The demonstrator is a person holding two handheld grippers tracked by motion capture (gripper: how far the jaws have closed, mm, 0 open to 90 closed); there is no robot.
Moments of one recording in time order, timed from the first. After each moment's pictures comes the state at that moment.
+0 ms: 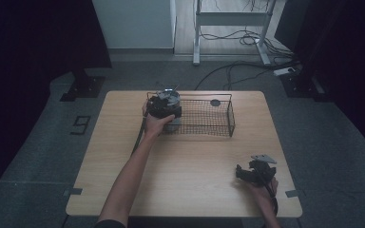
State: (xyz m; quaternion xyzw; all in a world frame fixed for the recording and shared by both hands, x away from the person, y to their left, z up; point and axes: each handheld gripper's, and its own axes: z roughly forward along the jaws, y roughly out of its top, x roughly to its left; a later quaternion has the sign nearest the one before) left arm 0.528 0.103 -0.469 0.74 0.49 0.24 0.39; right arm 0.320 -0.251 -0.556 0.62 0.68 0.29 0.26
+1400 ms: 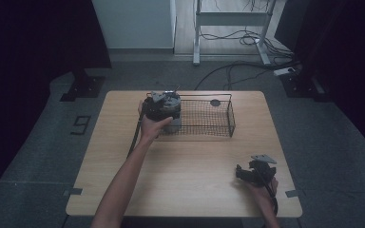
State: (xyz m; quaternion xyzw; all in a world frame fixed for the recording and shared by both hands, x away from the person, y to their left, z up) left arm 0.491 0.113 -0.438 0.72 0.47 0.25 0.45; right arm 0.320 -0.251 -0.556 0.62 0.68 0.29 0.26
